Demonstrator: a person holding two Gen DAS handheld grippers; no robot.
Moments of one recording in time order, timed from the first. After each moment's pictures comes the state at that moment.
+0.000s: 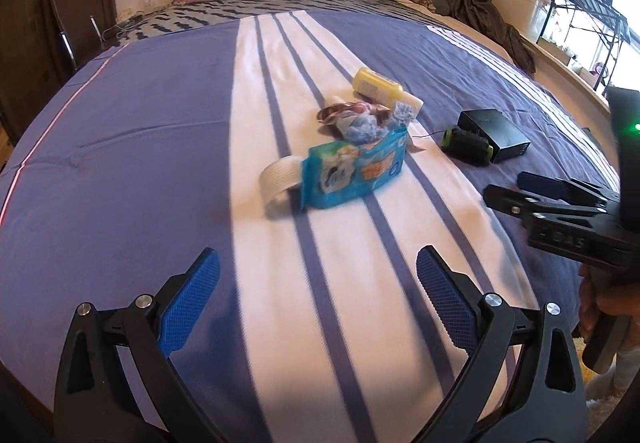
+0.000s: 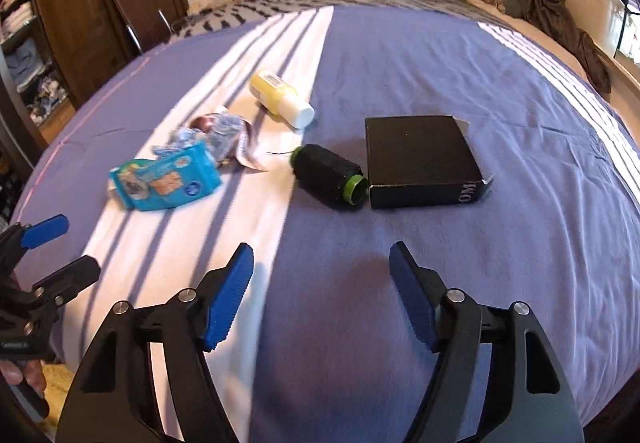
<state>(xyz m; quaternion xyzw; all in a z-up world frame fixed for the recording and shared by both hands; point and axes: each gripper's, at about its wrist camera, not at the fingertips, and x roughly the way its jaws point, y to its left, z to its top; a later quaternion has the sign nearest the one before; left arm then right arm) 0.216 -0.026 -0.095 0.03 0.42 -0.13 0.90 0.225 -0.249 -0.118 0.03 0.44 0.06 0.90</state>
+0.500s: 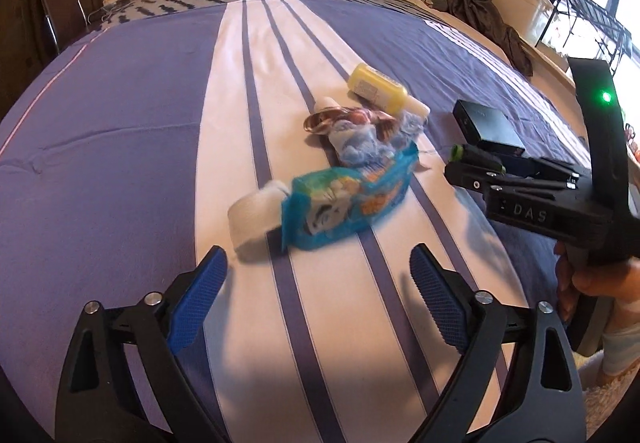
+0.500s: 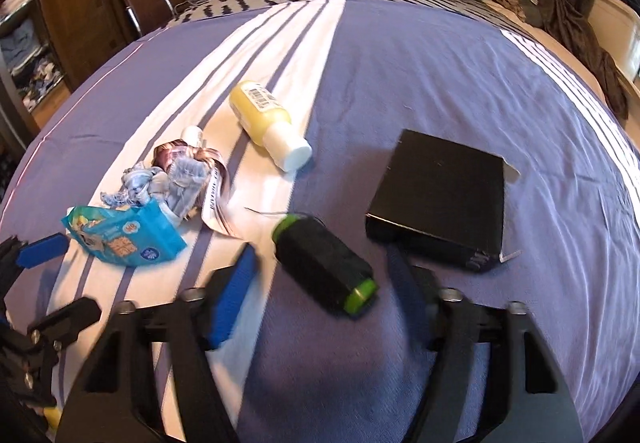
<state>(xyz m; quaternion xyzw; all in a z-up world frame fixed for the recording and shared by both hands) 0.262 -0.034 -0.109 -0.01 0.44 -0.15 0.88 0.287 -0.240 -0.126 0.00 0.45 0.08 0.89</state>
